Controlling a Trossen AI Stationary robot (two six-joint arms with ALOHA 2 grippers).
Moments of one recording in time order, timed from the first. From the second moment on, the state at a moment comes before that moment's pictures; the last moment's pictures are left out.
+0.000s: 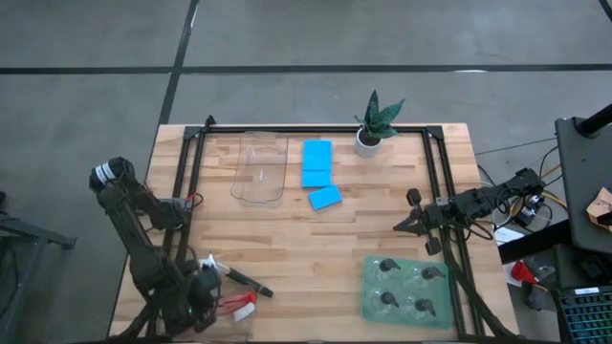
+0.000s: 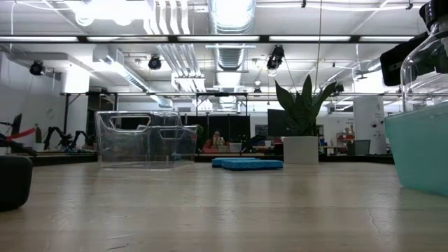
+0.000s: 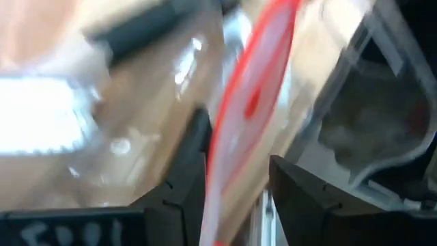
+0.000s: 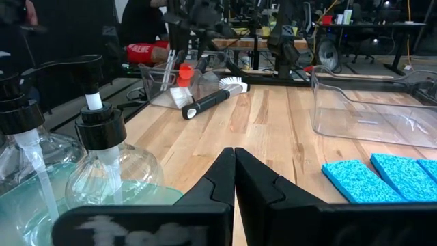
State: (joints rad) left arm -1.04 1.39 1.08 -0.88 -0.15 -1.61; right arm 0.41 0.03 0.07 -0.15 0.16 0.08
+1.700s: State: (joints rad) left arm -0.47 1.30 0.71 -0.67 0.26 -0.57; right arm 0.41 0.03 0.07 -0.15 0.16 0.08
